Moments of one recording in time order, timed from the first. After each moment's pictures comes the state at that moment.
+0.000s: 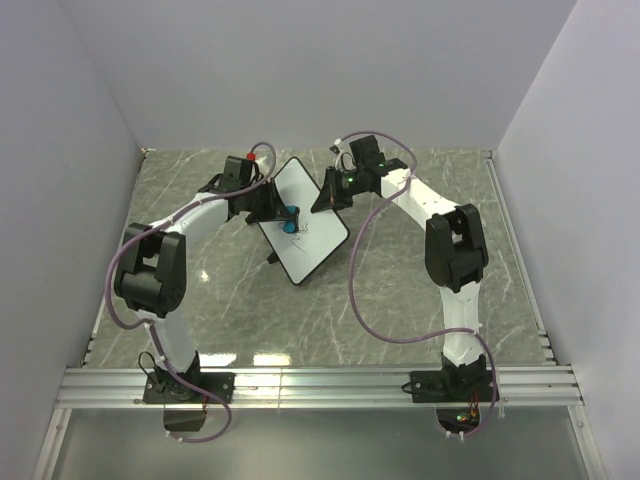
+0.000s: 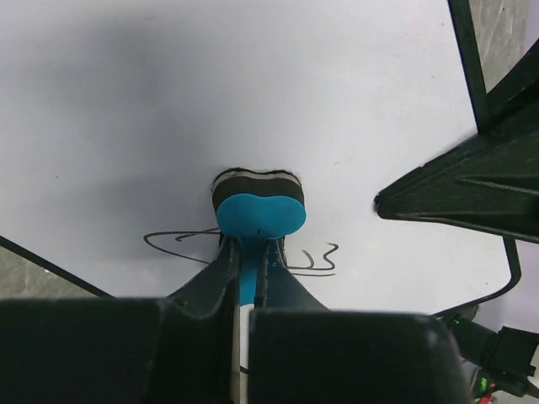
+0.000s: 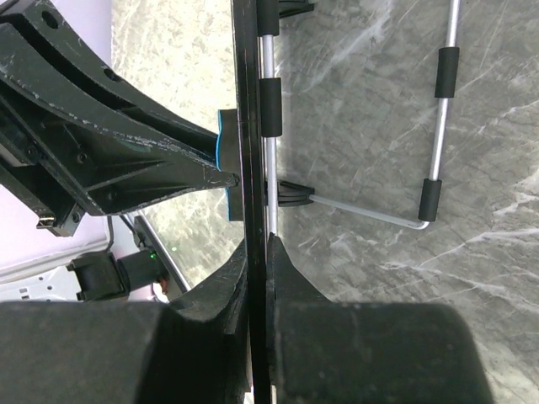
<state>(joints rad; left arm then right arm) -0.29 1.85 1.31 -0.27 0.49 -0.45 0.42 2.14 1.79 -0.53 -0.72 0.44</state>
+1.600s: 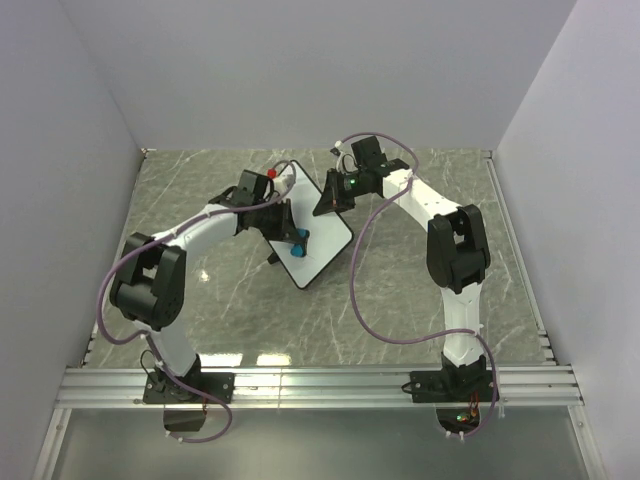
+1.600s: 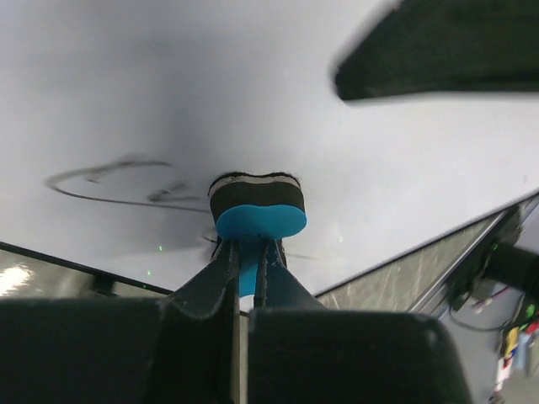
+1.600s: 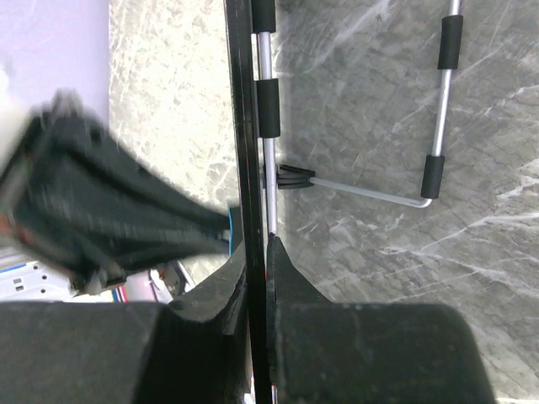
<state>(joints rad) -0.39 1.76 1.22 -0.35 0.51 -0.34 0.42 2.12 1.77 -0.56 -0.74 0.41</state>
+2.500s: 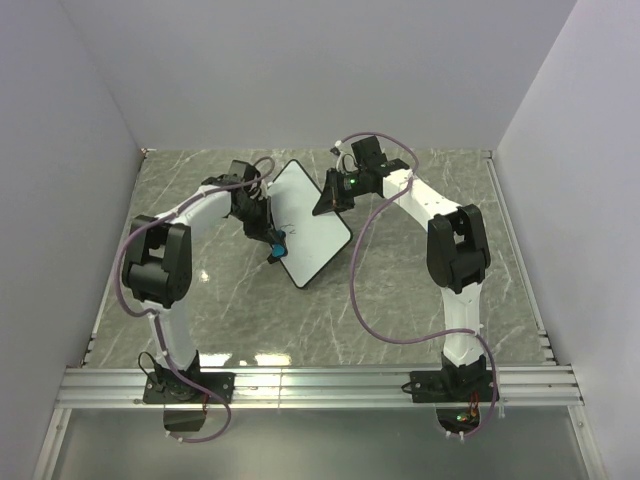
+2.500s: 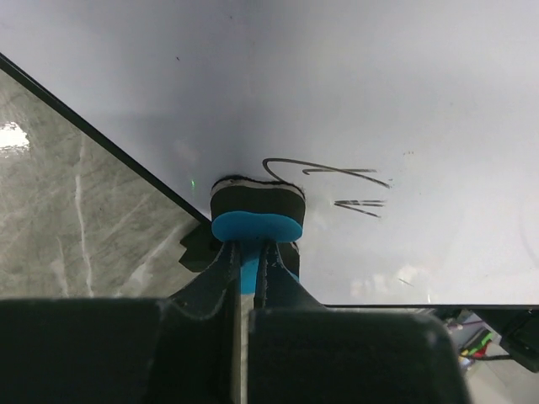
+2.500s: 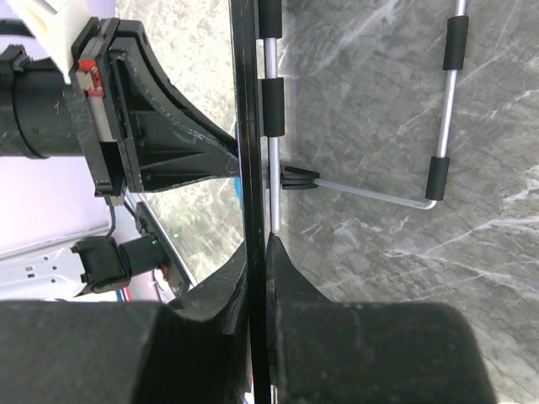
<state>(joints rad) -0.27 1.91 1.39 -0.63 0.39 -0.38 0.41 2.12 1.77 -0.55 -0.75 0.41</state>
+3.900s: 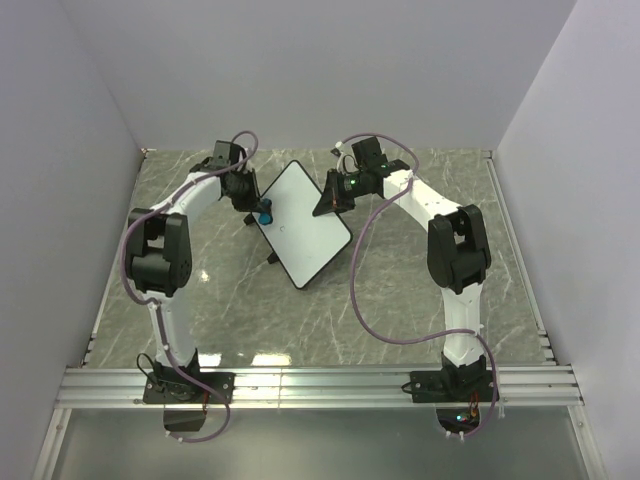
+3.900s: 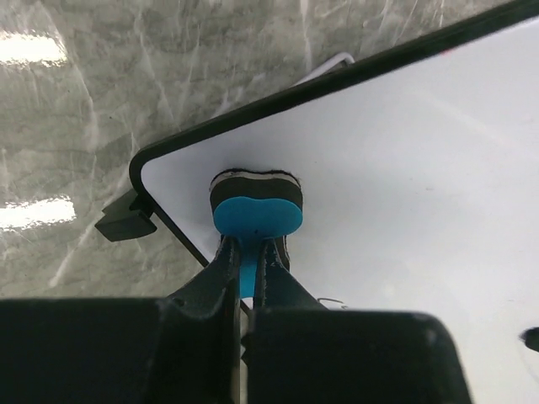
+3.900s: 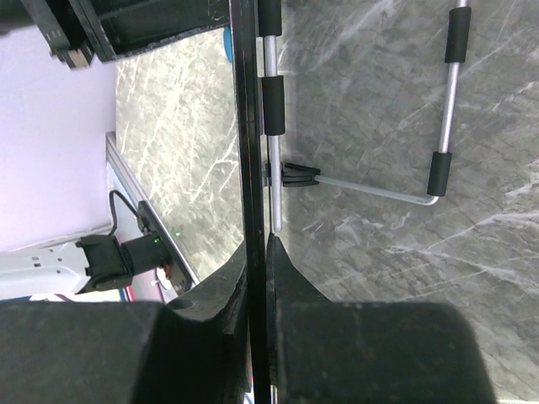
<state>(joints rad) -0.18 2.03 1.60 -0.57 0.31 -0.40 0.41 2.12 1.75 -0.55 -0.75 0.42</state>
